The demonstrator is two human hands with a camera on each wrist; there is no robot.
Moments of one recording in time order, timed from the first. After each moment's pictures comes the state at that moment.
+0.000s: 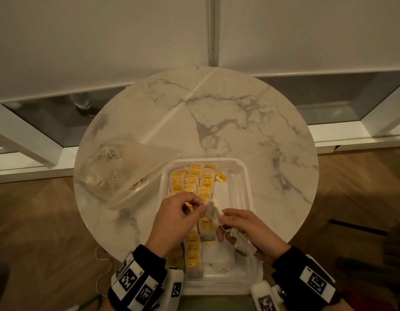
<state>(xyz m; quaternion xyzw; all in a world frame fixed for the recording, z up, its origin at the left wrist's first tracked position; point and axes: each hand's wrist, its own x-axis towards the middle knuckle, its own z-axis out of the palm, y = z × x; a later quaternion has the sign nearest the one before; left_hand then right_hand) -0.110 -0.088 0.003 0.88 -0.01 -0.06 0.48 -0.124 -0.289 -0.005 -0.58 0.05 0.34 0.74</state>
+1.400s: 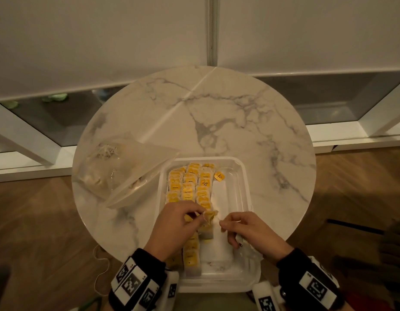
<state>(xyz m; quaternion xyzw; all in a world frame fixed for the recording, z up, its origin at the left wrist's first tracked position) -0.119 -0.085 -0.006 0.90 -0.09 -0.09 0.42 -0.129 -0.300 -0.010 -0.68 0.03 0.34 0.65</state>
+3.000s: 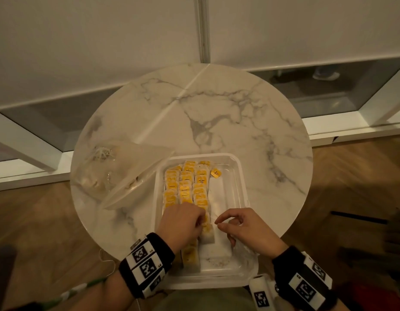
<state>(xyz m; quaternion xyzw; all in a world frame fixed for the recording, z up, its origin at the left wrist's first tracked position) -0.107 -0.108 -0.015 0.96 -0.19 -0.18 0.05 -0.136 -0.303 -0.026 -0.76 0.01 0.27 0.59</state>
